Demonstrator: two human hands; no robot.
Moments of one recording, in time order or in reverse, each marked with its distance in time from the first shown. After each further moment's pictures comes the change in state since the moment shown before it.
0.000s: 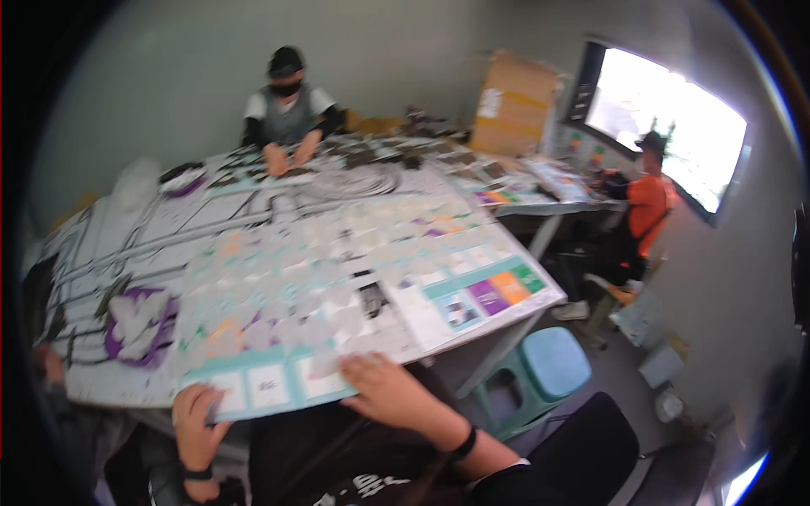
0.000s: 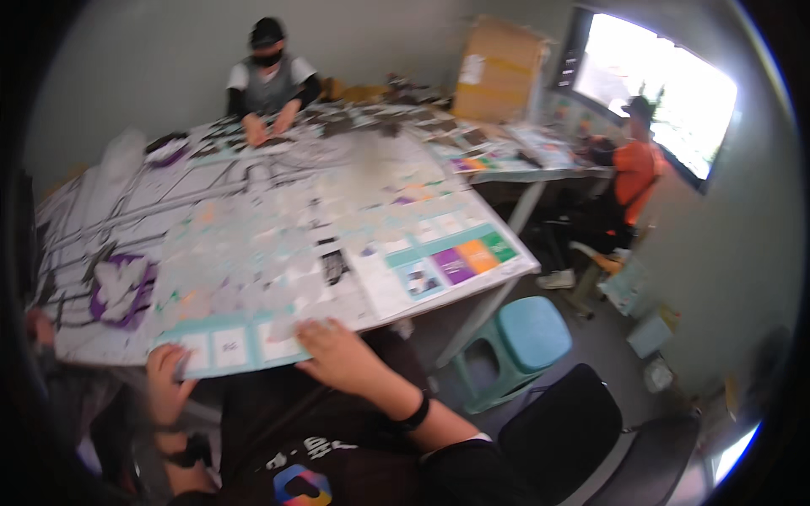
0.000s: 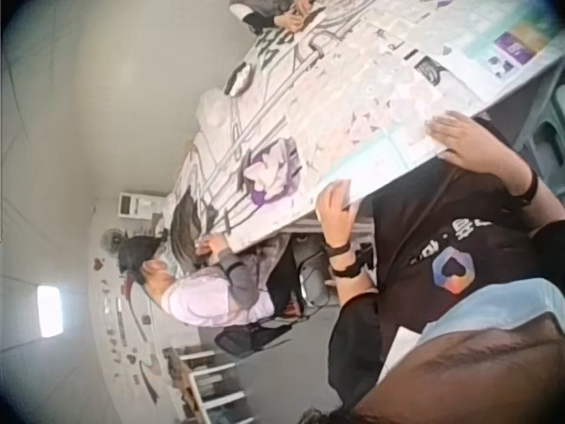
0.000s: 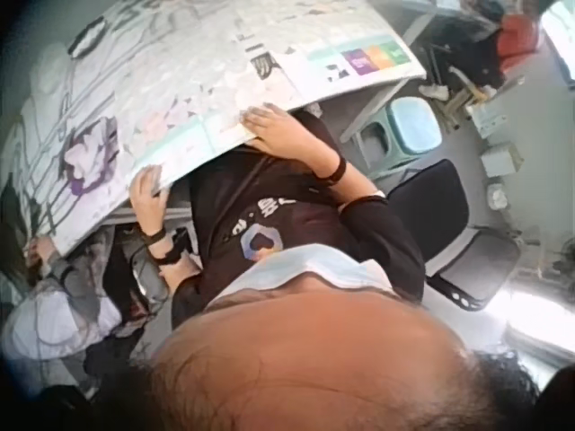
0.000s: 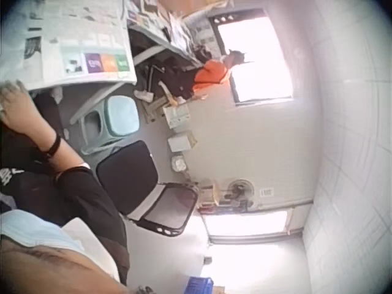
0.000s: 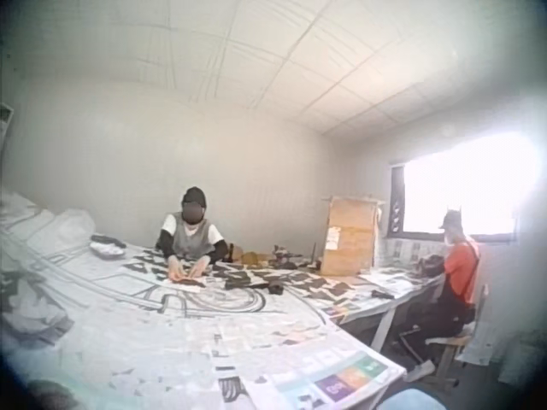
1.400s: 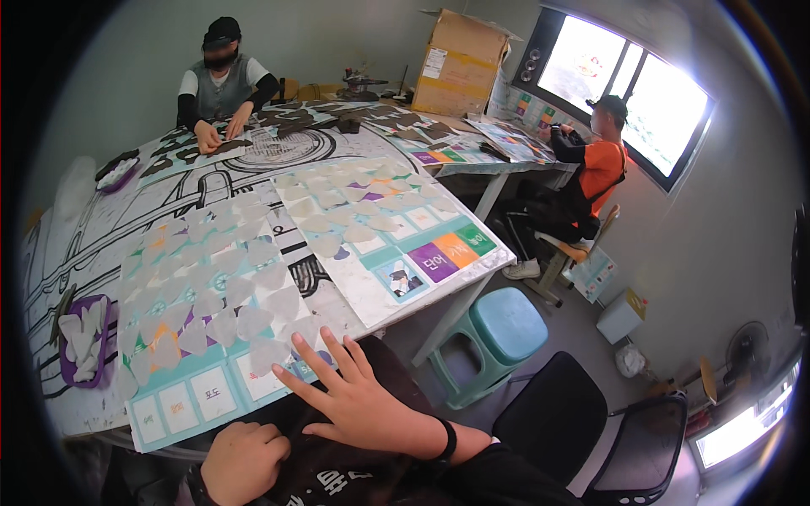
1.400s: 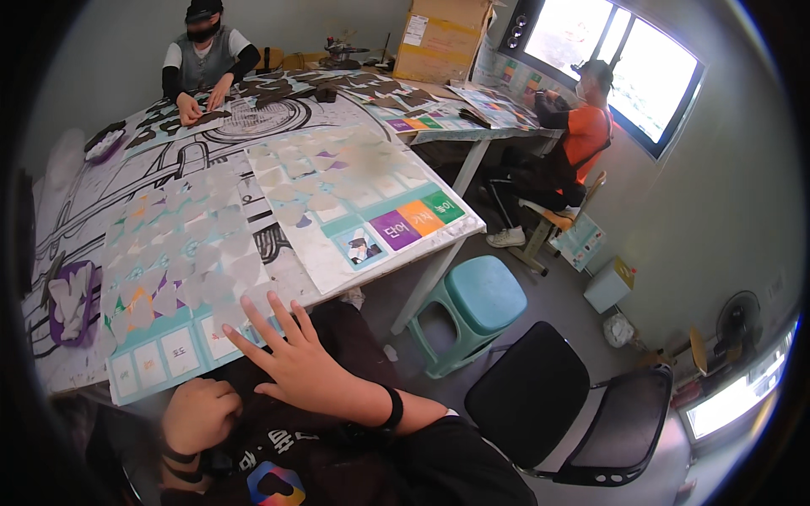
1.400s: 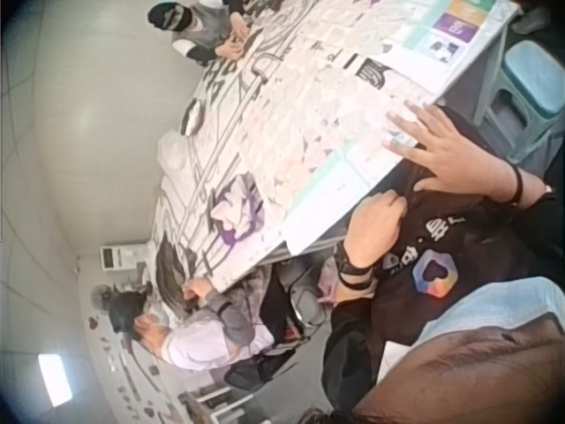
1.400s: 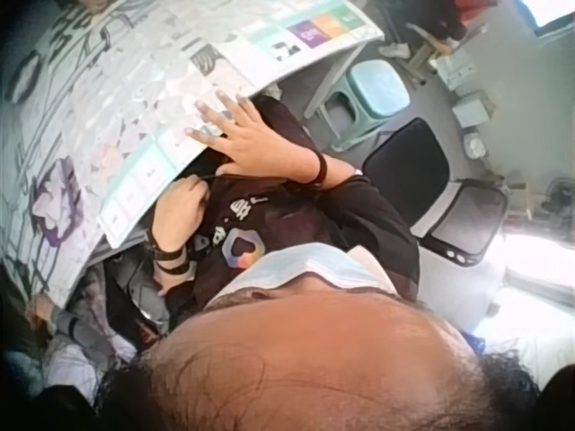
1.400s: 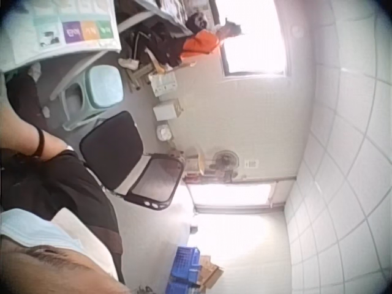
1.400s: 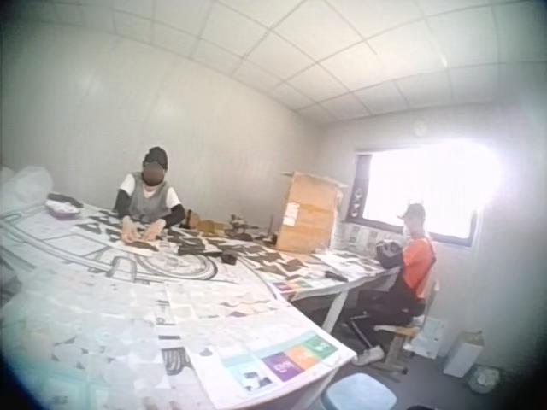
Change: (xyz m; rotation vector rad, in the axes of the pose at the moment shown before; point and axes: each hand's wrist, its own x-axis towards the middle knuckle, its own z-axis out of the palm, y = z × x) left_hand 0.046 0.133 0.018 -0.132 -0.654 0.448; right_hand -0.017 -0.046 -0.068 0.056 -0.038 0.166
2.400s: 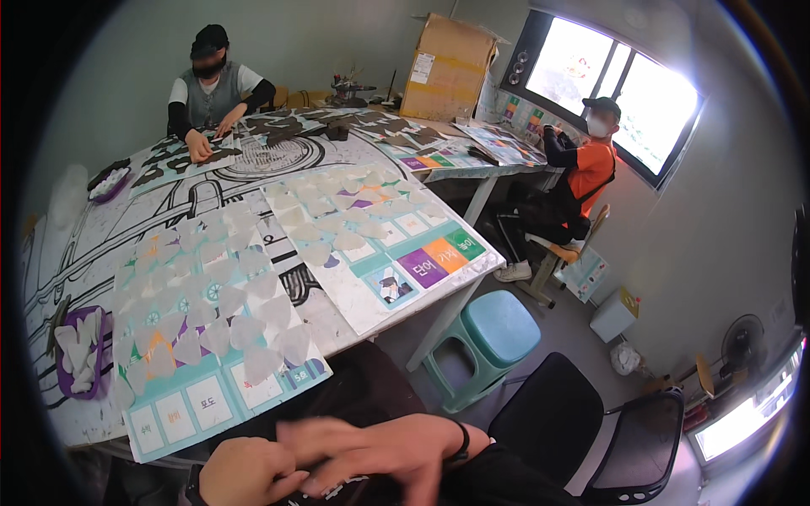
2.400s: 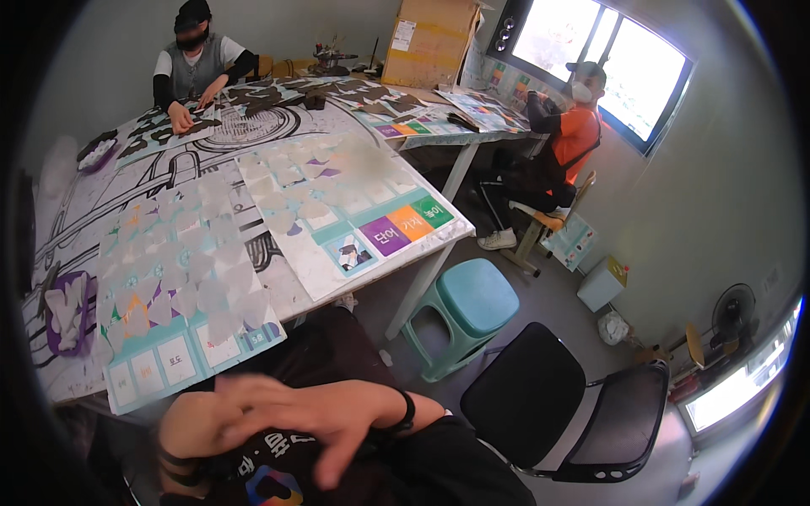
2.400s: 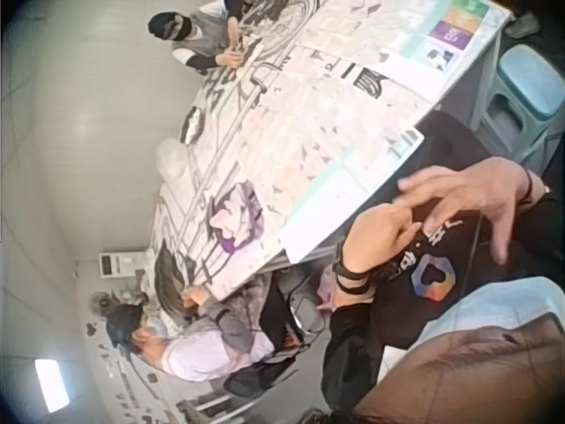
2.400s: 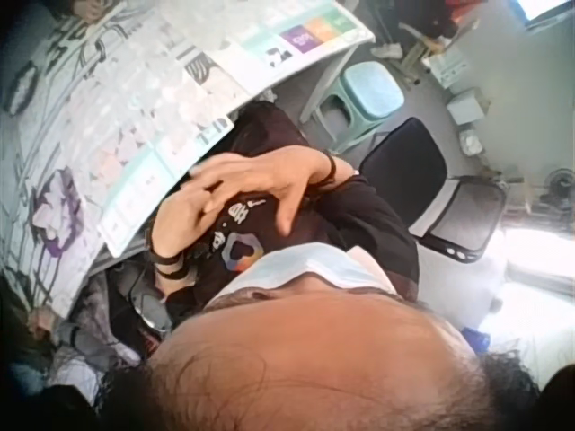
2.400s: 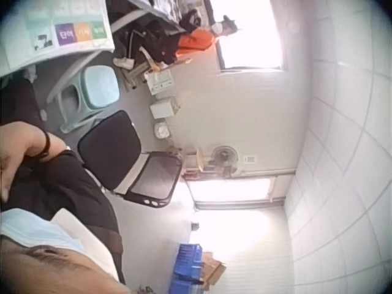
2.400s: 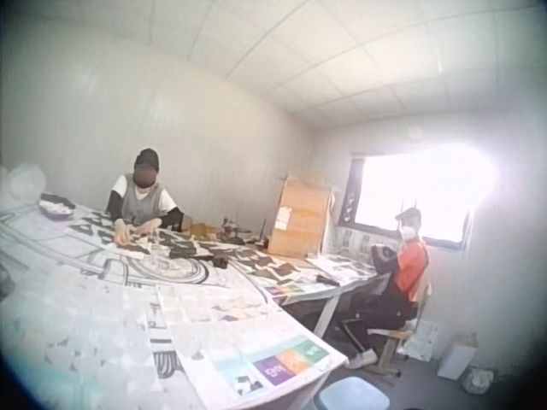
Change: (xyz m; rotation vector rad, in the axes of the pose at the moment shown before) left_hand 0.016 0.007 -0.010 -0.234 -0.128 -0.023; right_hand -0.011 0.006 -0.037 0.902 -0.076 -0.594
